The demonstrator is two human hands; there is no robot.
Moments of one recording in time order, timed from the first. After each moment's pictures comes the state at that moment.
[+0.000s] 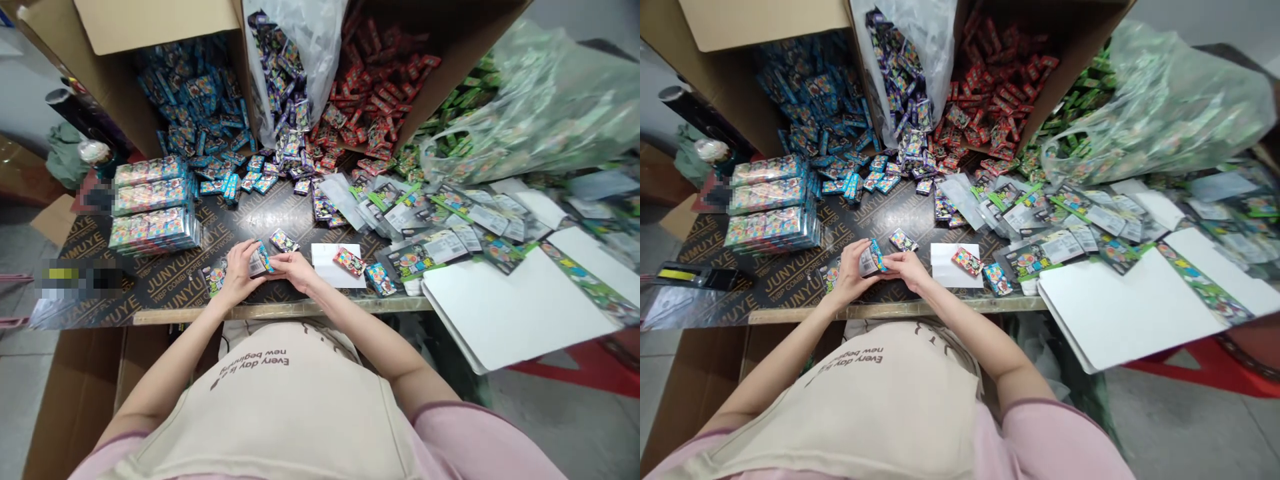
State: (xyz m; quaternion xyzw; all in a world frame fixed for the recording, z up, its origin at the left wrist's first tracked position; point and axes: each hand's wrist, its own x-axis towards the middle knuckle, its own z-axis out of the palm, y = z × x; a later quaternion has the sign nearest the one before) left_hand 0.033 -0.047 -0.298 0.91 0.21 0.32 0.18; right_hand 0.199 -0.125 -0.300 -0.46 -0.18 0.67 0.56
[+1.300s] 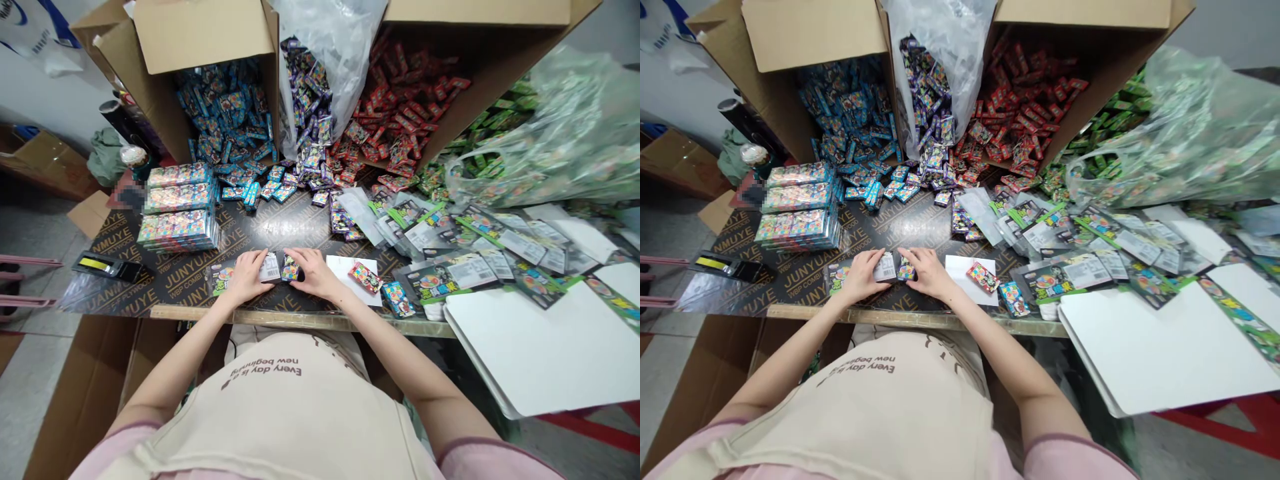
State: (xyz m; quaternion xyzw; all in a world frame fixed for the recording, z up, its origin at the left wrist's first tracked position) left_hand 0.020 -0.031 -0.304 0.93 0.30 0.15 0.17; right_hand 0.238 -0.128 -0.288 -0.60 -0.75 0.13 0.24
